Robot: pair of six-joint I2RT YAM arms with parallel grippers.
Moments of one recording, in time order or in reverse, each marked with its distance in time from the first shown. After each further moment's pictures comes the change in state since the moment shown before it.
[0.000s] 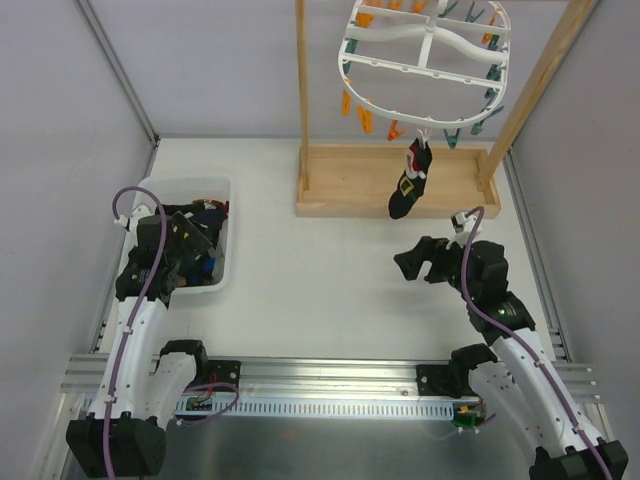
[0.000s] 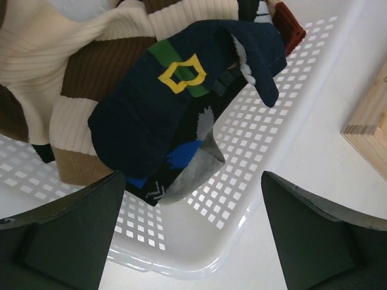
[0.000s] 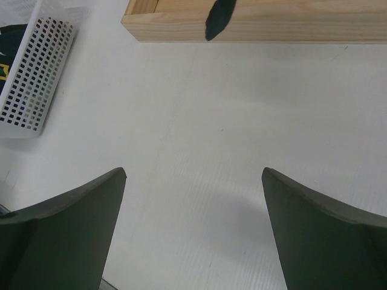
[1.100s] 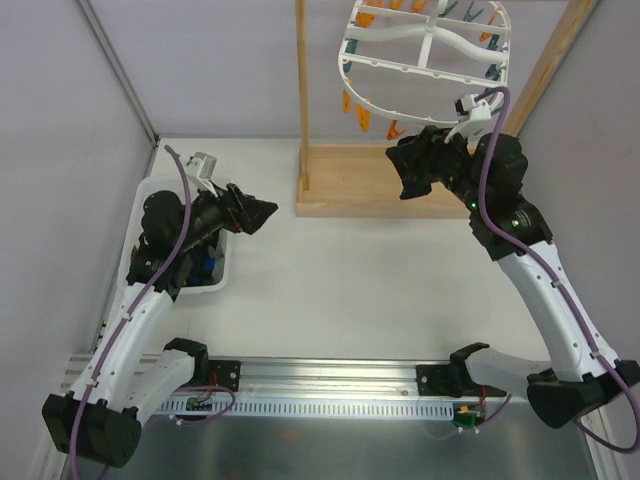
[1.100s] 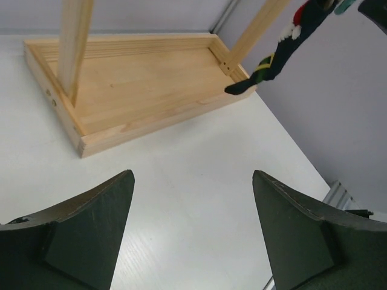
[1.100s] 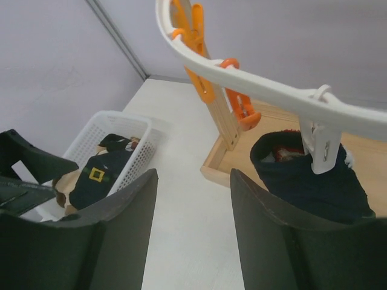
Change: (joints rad) left arm -0.212 0.062 0.100 0.602 0.703 0.154; right arm 0.128 0.534 0.875 -0.029 0.060 -0.020
